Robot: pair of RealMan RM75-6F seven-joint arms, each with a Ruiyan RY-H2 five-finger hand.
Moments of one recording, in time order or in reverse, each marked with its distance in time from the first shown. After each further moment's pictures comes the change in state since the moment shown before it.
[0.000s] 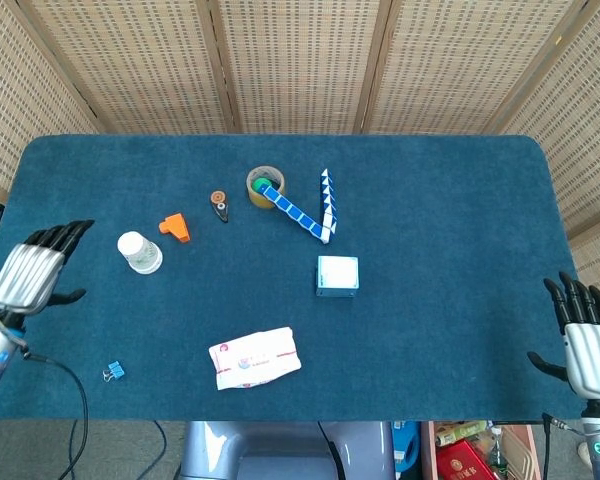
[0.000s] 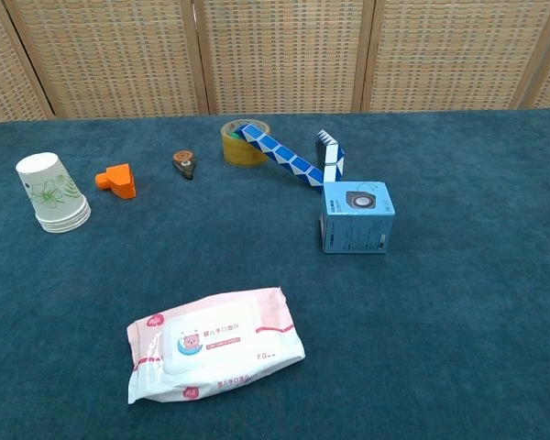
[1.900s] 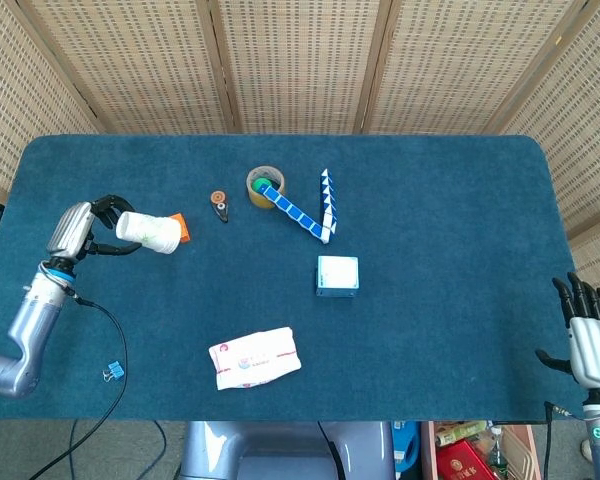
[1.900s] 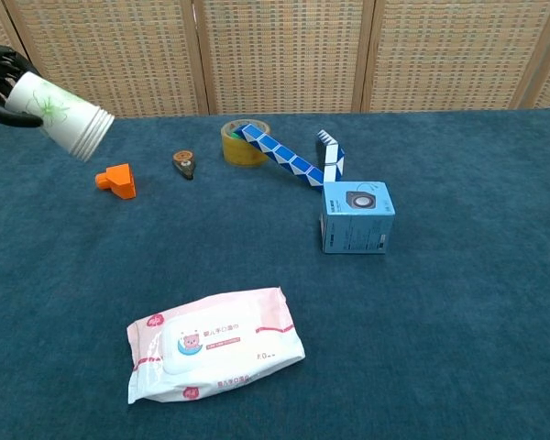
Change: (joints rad) left arm -0.190 -0.287 -0.073 0.378 -0.120 -0.157 -0.867; right arm 0.032 -0.038 0.020 0.069 0.117 -0.080 -0.019
